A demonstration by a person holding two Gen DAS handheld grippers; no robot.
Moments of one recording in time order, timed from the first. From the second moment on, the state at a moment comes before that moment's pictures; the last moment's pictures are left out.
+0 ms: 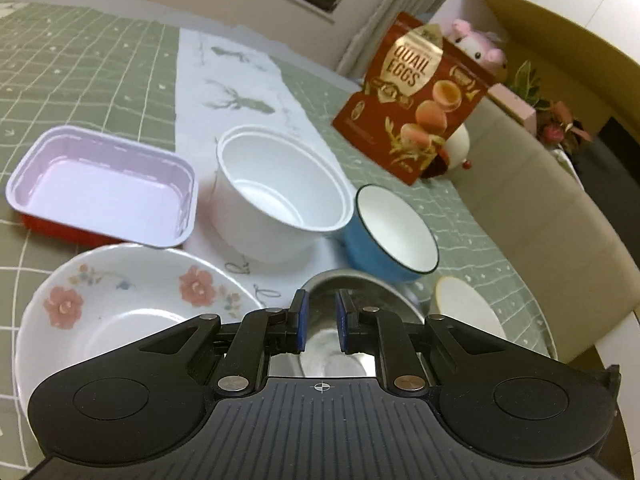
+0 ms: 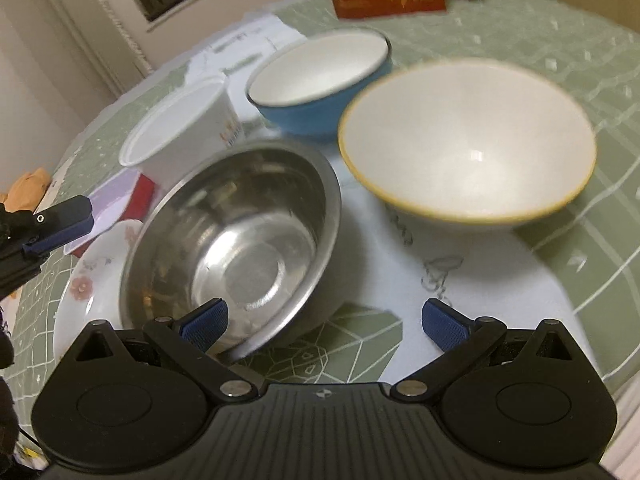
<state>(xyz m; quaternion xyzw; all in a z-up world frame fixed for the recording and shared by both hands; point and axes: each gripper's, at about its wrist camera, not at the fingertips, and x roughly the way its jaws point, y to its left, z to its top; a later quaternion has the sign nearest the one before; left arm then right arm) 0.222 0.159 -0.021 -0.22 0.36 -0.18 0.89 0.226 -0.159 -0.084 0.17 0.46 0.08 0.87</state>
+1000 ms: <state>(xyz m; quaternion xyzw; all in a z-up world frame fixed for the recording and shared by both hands) 0.253 0.138 -0.044 -0.21 0.44 -0.17 0.86 0.251 -0.125 -0.074 0.10 0.41 0.06 0.90</state>
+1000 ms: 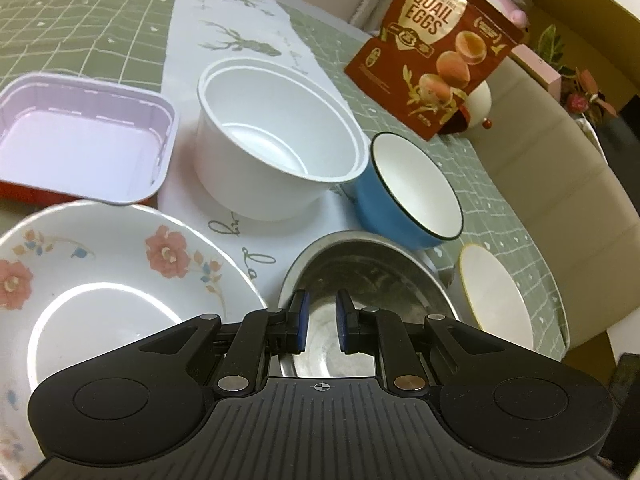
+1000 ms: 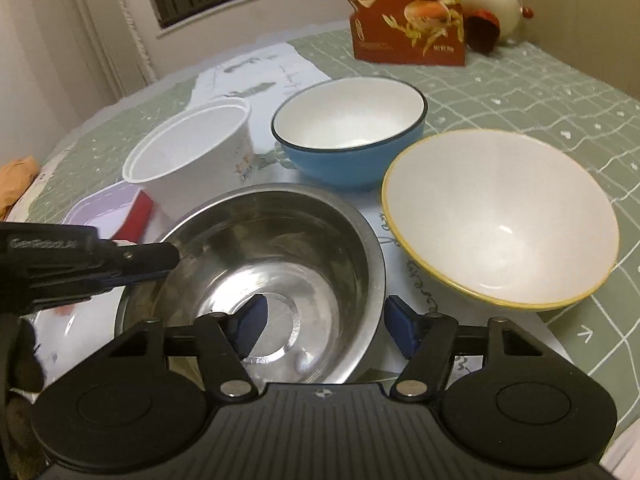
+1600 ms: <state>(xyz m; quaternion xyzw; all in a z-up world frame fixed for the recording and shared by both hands) 0.264 0.135 -0.038 -0.16 0.42 -0.14 0.88 0.228 -0.129 -0.069 0.10 0.39 0.09 0.91</state>
